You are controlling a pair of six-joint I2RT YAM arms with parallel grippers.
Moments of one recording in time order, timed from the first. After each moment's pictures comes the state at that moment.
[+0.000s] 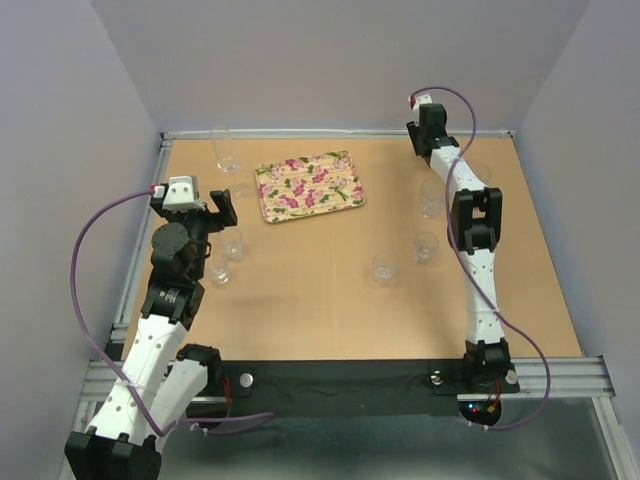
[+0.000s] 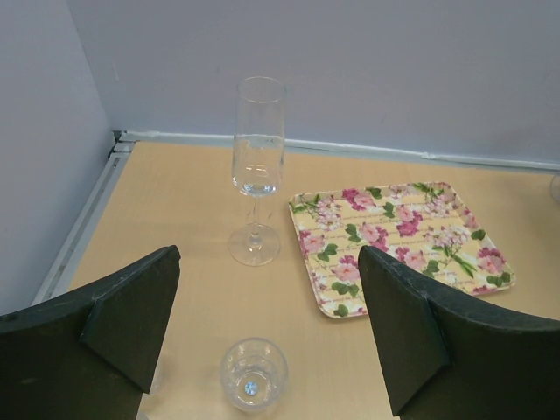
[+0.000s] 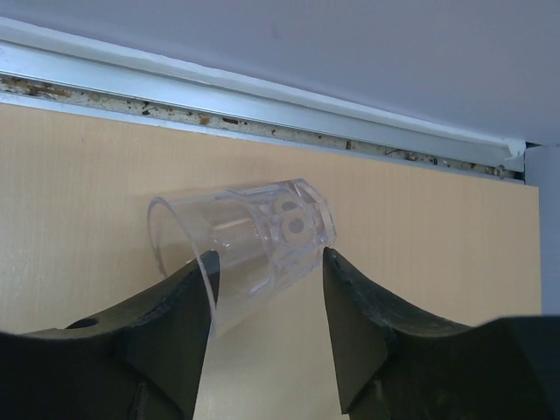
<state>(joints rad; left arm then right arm) -0.21 0.69 0.63 0.13 -0.22 -0.09 0.11 2.63 2.38 -0.29 0.35 -0.33</state>
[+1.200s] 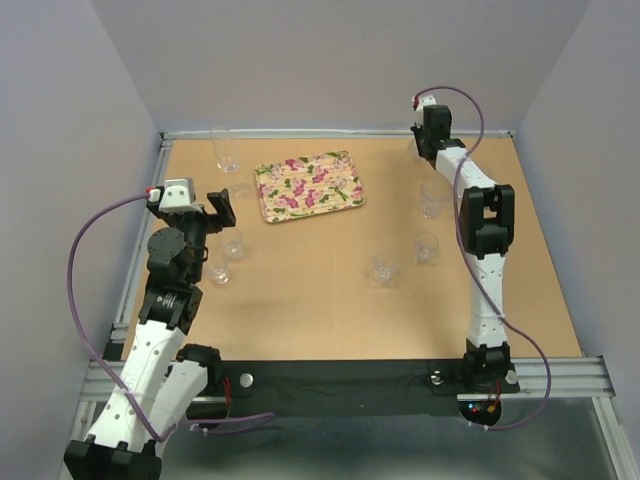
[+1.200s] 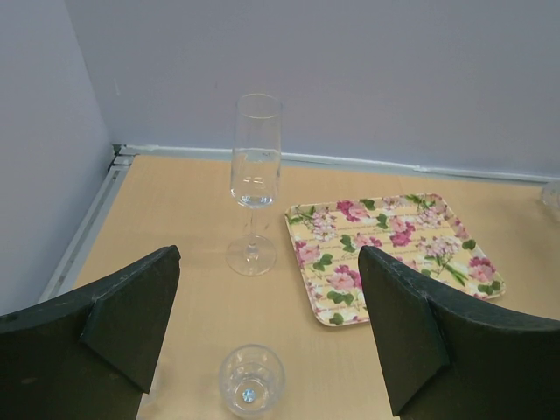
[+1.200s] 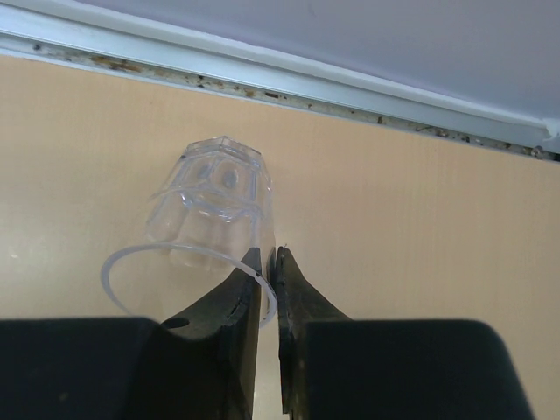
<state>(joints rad) -0.21 0.66 0.63 0.13 -0.21 -0.09 0.11 2.44 2.11 -0.22 0.27 -0.26</state>
